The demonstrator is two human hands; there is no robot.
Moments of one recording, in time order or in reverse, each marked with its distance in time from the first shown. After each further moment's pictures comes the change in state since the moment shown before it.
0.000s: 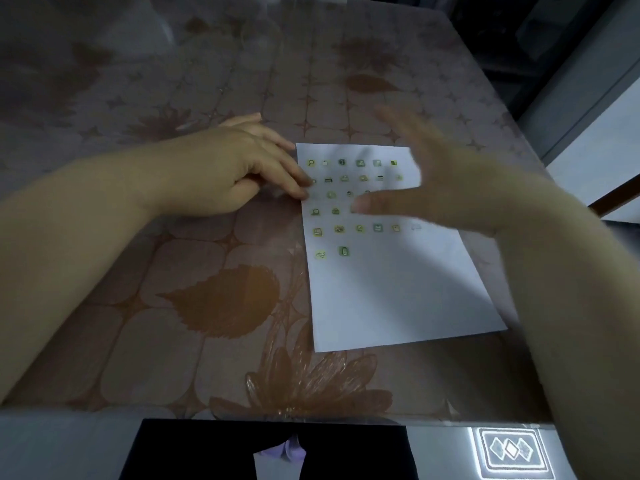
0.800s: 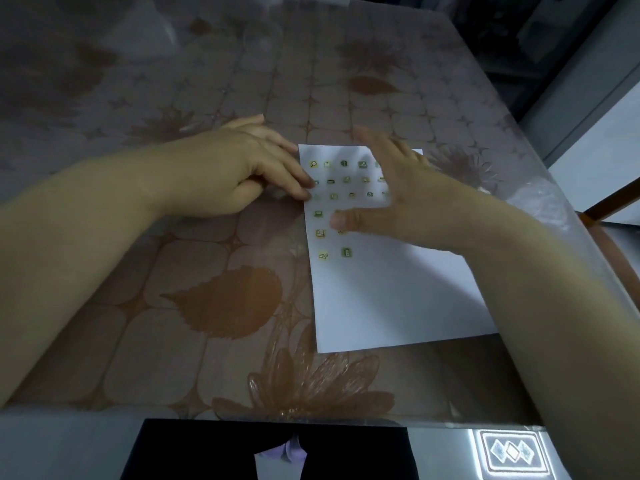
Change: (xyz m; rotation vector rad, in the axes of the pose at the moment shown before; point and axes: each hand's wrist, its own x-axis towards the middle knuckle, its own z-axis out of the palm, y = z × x) left_hand 0.001 0.017 -0.003 -0.062 0.036 -0.017; right_hand 0.005 -0.013 0.022 -0.055 -0.005 -0.037
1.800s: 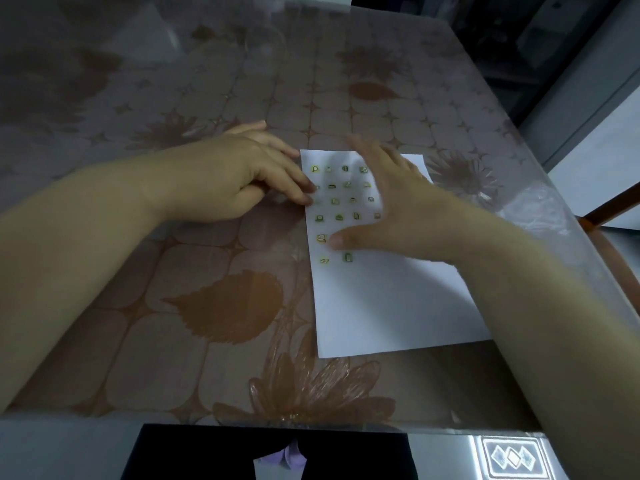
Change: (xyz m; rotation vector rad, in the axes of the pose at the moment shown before) left_hand 0.000 -0.005 0.000 0.016 0.008 0.037; right_hand 0.001 -0.001 0.006 0.015 -0.010 -0.035
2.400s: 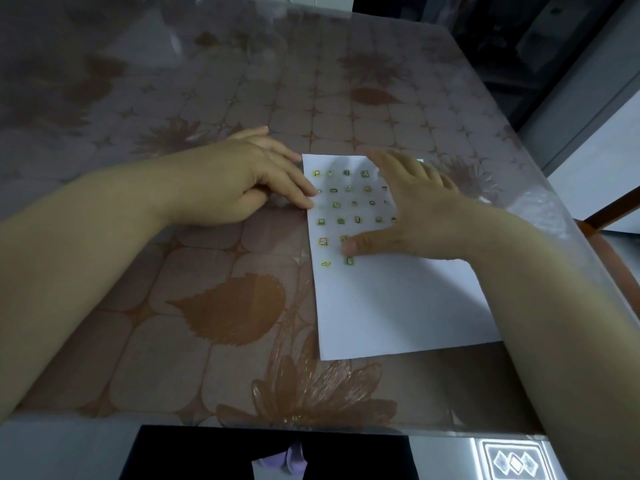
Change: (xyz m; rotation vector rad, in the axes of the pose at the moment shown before) left_hand -0.001 -0.005 0.003 -0.016 -0.001 -0.003; right_hand 0.003 0.014 -0.006 -0.201 -0.021 0.093
